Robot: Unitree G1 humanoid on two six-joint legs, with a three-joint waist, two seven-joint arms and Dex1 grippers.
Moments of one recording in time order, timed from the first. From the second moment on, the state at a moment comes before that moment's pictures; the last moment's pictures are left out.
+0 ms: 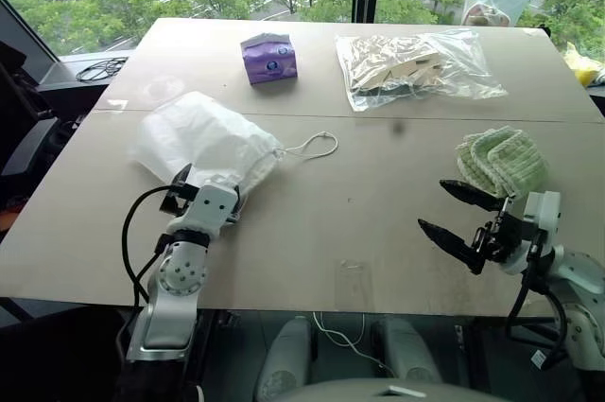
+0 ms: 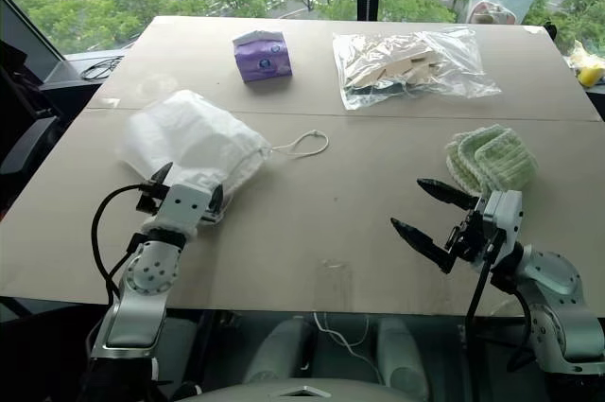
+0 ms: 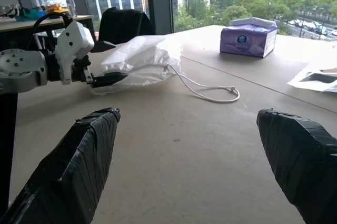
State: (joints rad) left arm 0.03 0.39 0.10 -0.19 0.33 0.08 -0.04; right arm 0.13 -0.53 -0.16 -0.34 0.65 0.08 0.97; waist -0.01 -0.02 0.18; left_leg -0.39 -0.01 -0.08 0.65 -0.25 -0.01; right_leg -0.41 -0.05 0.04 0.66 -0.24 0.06
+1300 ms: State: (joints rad) left arm -0.31 0.29 0.08 -0.29 0.27 0.42 -0.09; right arm -0.38 -0.57 -0.36 0.07 0.38 0.85 0.30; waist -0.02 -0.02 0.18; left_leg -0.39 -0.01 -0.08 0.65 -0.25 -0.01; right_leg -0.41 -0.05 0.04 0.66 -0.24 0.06
